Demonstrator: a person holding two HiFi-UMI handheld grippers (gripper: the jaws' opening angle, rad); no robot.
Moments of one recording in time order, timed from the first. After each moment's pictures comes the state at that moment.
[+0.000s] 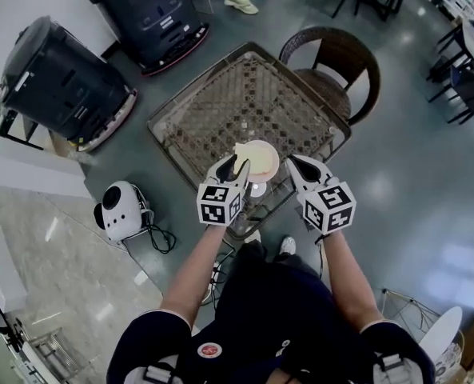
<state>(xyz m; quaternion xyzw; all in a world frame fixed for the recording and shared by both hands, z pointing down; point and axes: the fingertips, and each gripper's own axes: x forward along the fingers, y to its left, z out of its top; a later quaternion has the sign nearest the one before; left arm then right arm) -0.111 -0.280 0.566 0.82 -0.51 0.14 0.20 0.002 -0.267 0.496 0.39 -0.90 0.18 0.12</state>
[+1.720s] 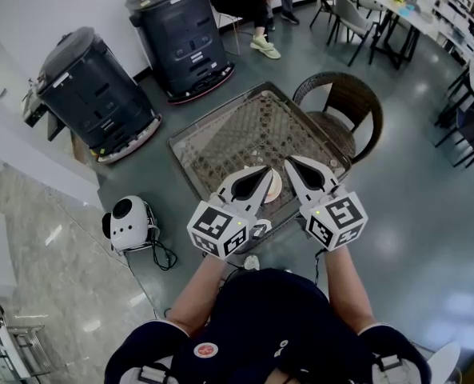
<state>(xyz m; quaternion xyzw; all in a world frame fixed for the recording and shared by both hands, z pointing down) -0.039 -0.208 0.346 0.90 -0.44 -0.02 0.05 -0.011 -0.229 0.343 0.32 -0.95 0.04 0.00</state>
